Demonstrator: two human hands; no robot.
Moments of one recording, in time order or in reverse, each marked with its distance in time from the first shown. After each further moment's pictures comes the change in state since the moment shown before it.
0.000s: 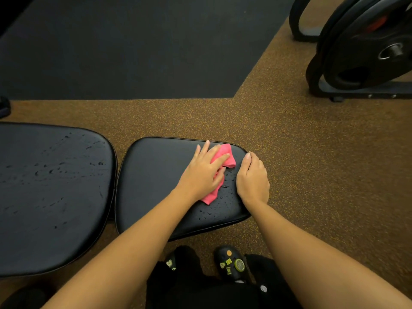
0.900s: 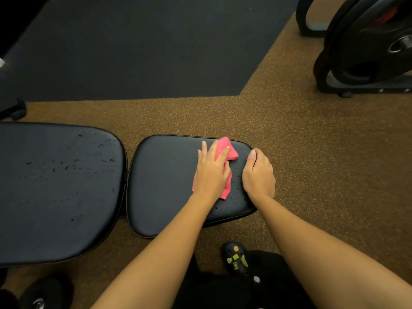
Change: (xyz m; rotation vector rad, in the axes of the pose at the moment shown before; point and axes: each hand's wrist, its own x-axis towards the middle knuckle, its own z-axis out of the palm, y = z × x) left_hand -0.004 0.028 0.009 -0.177 0.133 -0.337; right_hand 0.000 0.002 -0.001 0.008 0.010 -0.014
